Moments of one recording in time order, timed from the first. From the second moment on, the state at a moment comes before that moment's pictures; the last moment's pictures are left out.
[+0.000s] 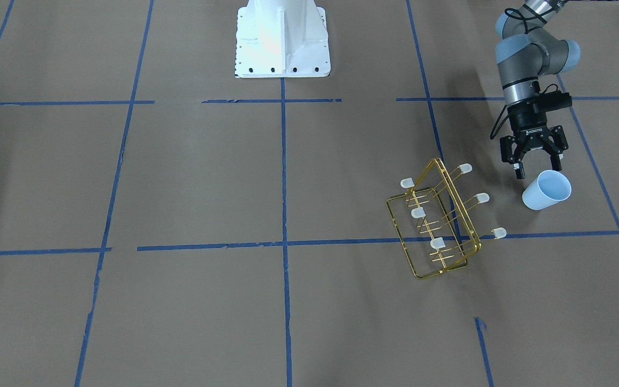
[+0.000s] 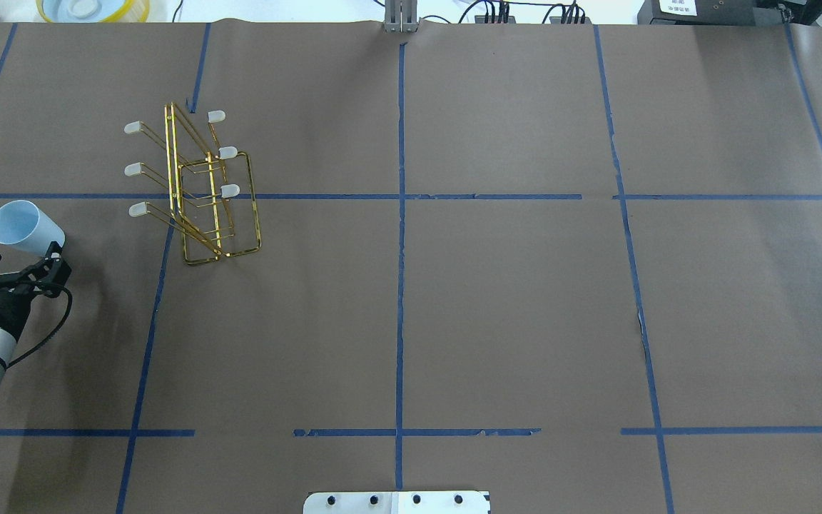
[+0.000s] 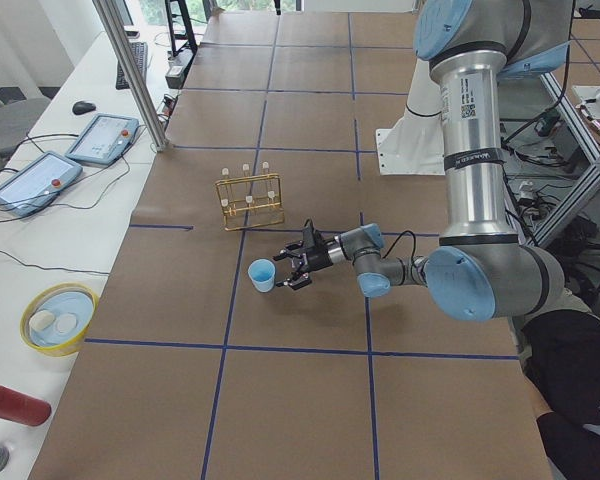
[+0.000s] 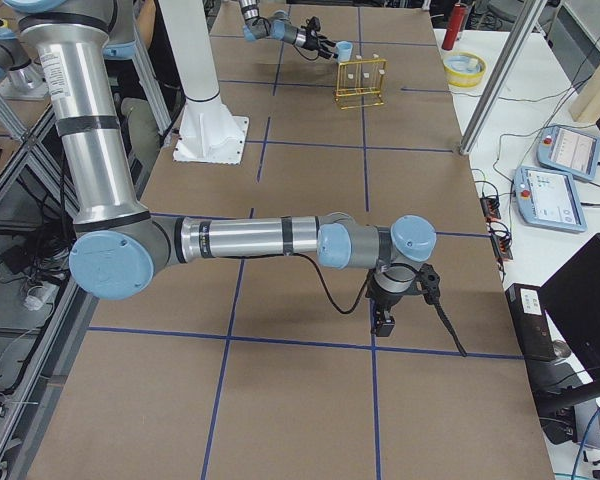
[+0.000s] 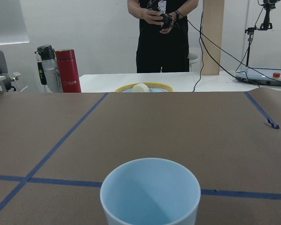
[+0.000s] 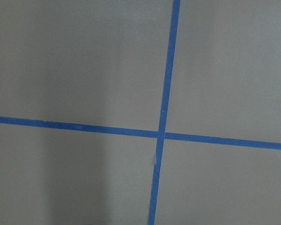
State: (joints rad) left arm -0.34 -1.38 -1.54 -2.62 -0.62 -1.42; right arm 1.49 -1.38 1.46 -1.67 2.30 -0.04
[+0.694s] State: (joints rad) left arm -0.42 -1.42 -1.52 -2.63 -0.71 -1.34; right arm 1.49 -1.38 1.46 -1.67 2.30 -0.04
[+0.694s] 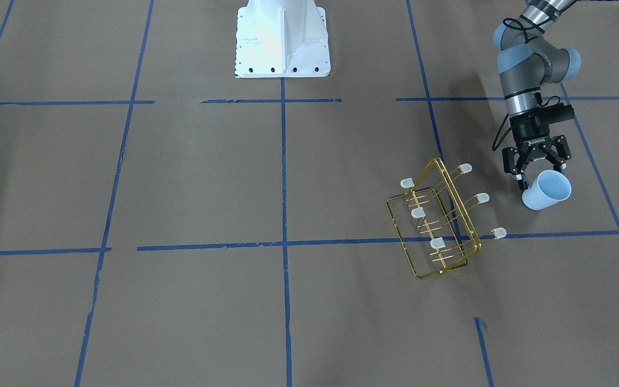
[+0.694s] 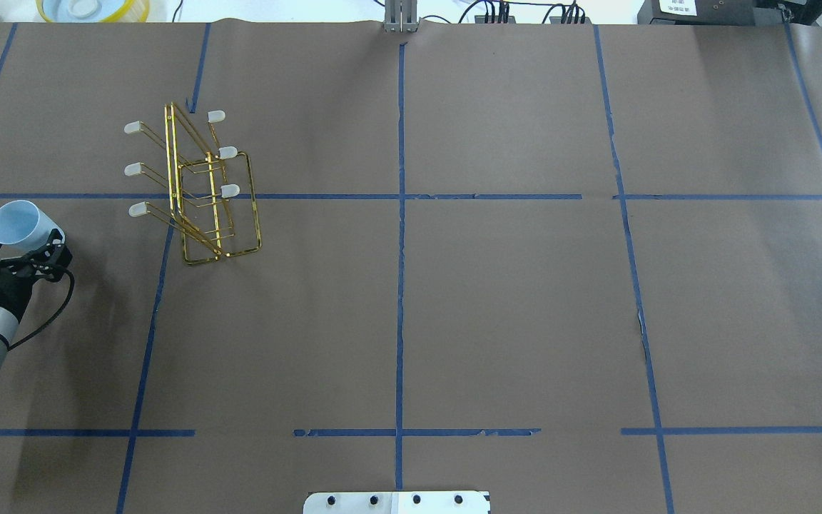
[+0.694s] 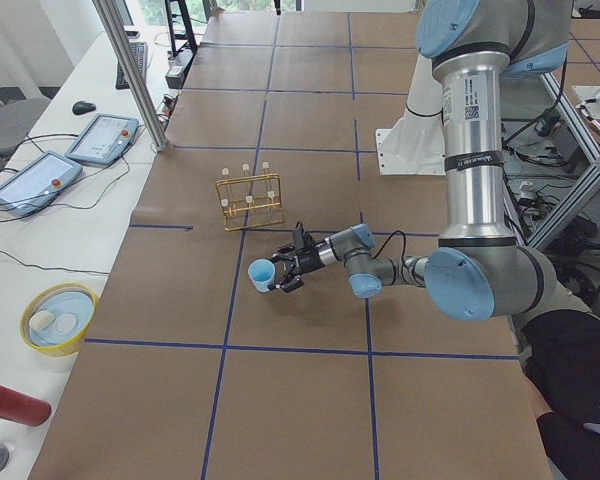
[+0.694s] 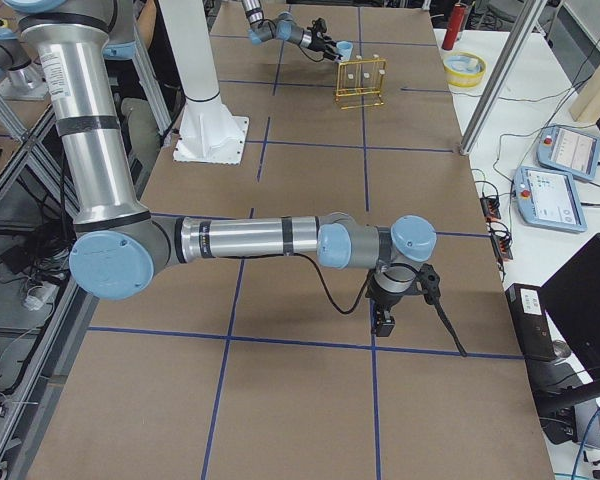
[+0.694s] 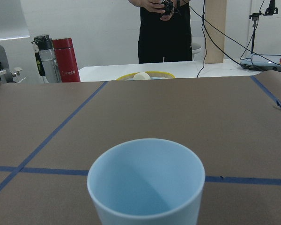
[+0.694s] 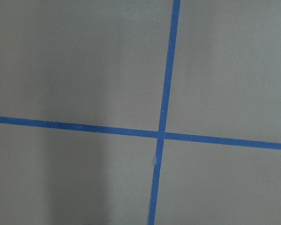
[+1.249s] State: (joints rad) left arm -0.45 -1.48 -1.48 -2.64 -0.75 -1.30; right arm 1.49 -1.38 1.46 -1.67 2.30 -0.04
